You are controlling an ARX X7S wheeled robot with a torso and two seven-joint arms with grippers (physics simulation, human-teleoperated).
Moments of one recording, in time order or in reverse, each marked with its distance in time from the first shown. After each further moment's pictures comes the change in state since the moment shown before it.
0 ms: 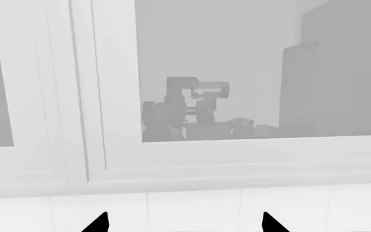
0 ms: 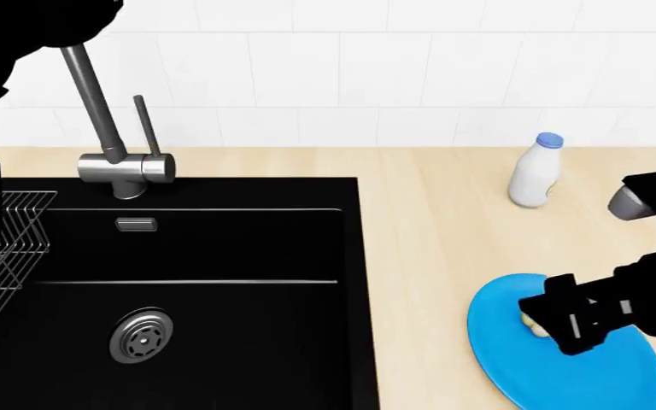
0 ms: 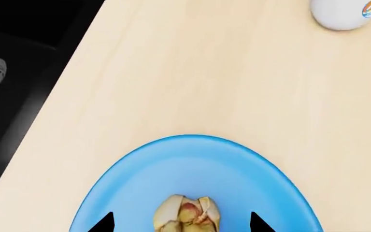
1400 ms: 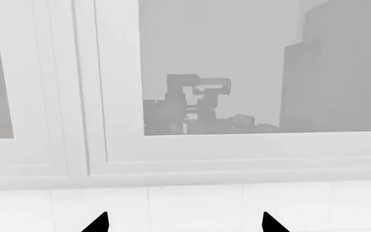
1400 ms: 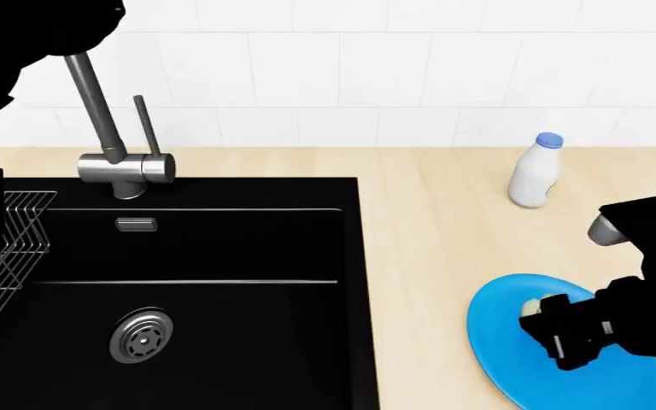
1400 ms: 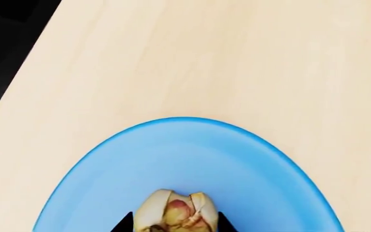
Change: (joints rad) left arm 0.017 -0.006 0.004 -0.005 -0.006 0.016 -0.002; right arm -0.102 0.003 -0.033 -0.040 -0.135 -0.083 -0.102
